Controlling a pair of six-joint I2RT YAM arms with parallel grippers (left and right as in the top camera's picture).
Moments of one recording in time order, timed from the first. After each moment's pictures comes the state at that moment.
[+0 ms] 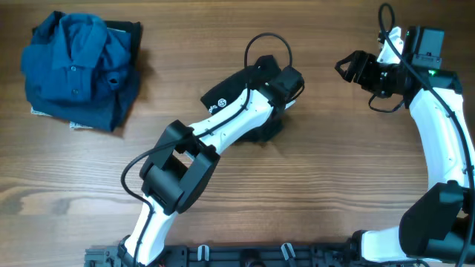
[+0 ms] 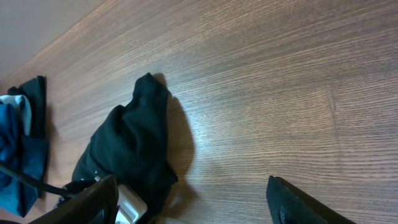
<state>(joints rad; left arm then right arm) -0.76 2.19 1.68 -0.88 -0.24 0.20 -0.16 1.62 1.31 -0.68 -0.45 0.26</state>
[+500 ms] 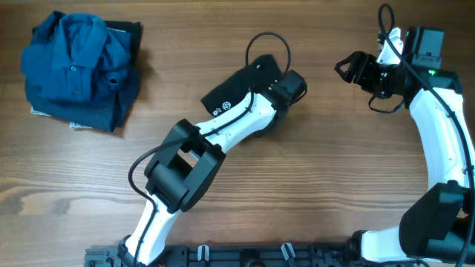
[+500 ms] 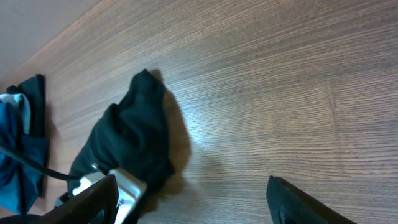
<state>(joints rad) -0.77 2.22 1.67 -0.82 -0.39 0.08 -0.16 1.62 1.31 -0.68 -0.45 0.26</state>
